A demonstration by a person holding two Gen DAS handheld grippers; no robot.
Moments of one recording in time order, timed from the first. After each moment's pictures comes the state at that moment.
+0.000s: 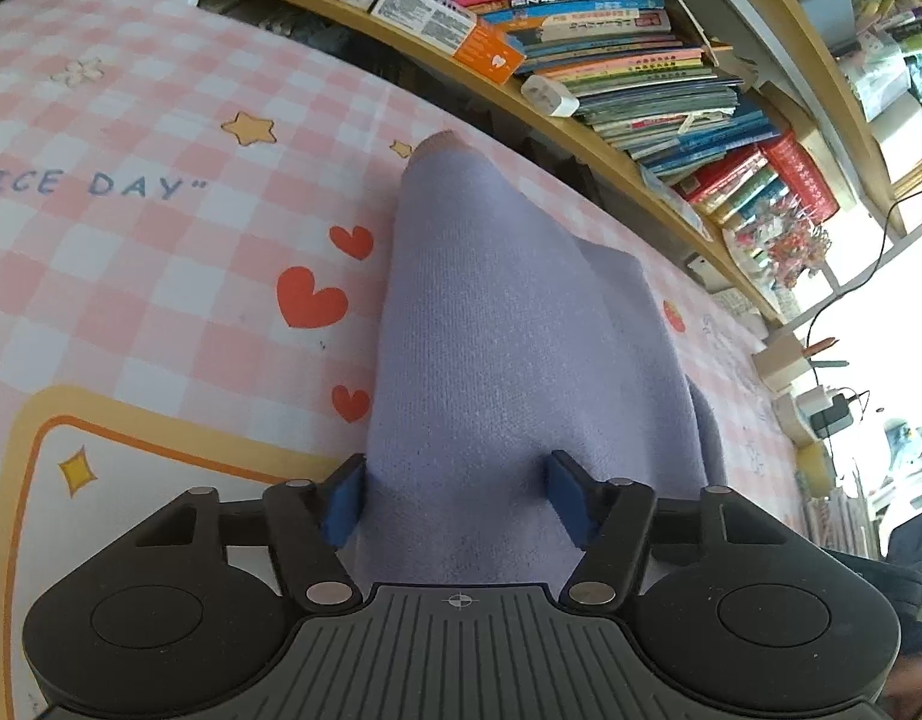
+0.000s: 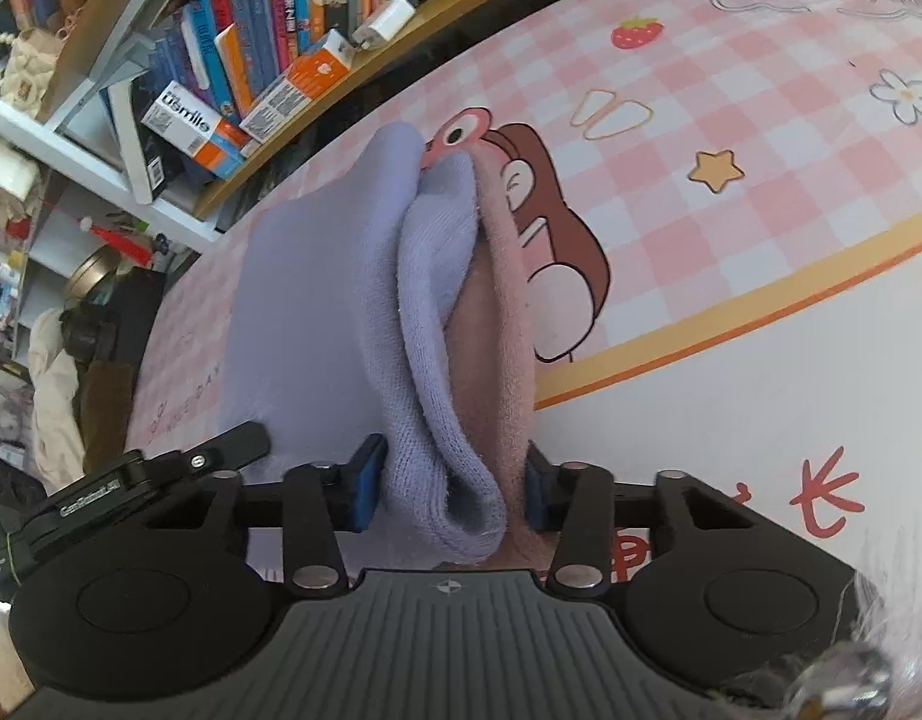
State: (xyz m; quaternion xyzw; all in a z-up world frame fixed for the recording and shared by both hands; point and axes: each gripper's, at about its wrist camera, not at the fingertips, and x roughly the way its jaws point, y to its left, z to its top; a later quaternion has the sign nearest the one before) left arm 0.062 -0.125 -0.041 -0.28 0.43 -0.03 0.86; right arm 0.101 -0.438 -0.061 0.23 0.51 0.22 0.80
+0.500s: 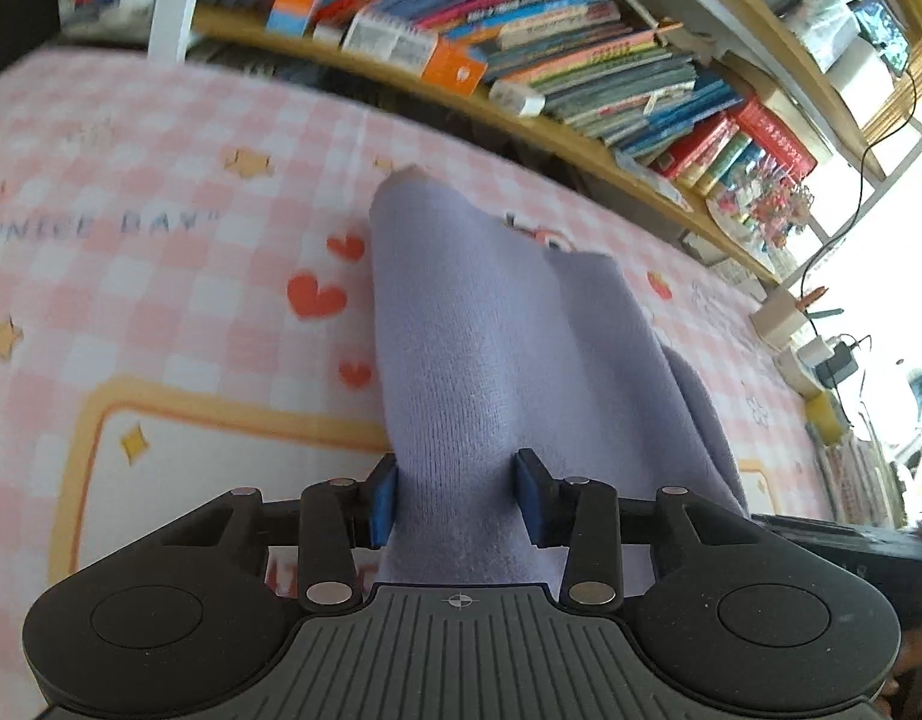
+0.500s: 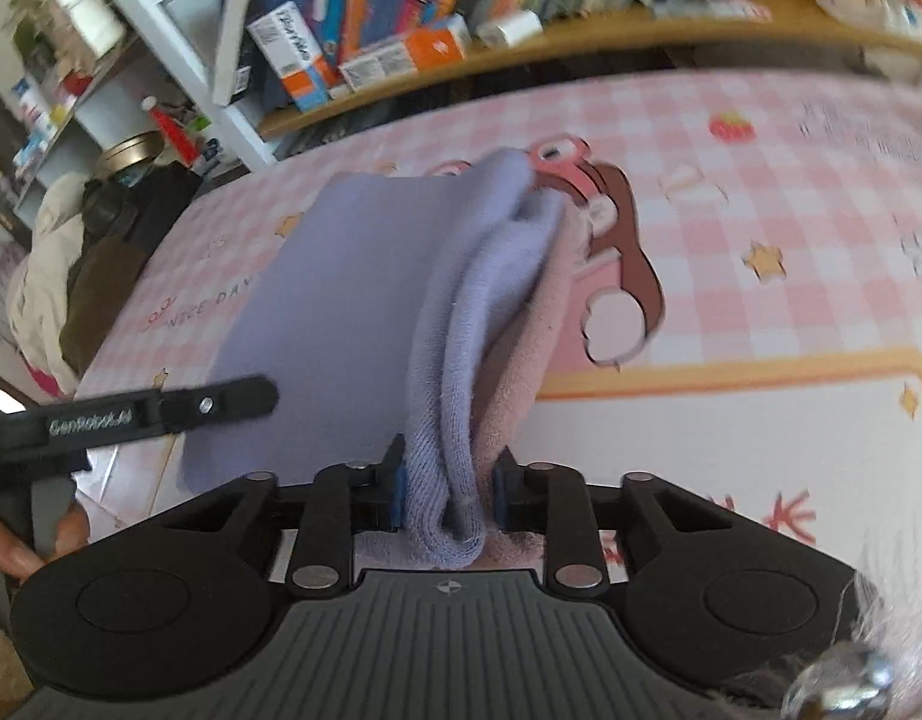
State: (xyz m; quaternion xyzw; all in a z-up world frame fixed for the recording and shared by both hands) left arm 0.027 -0.137 -0.018 -0.23 0.43 -0.04 0.87; right arm 0.067 -0.413 -0.031 0.09 0.48 0.27 0.83
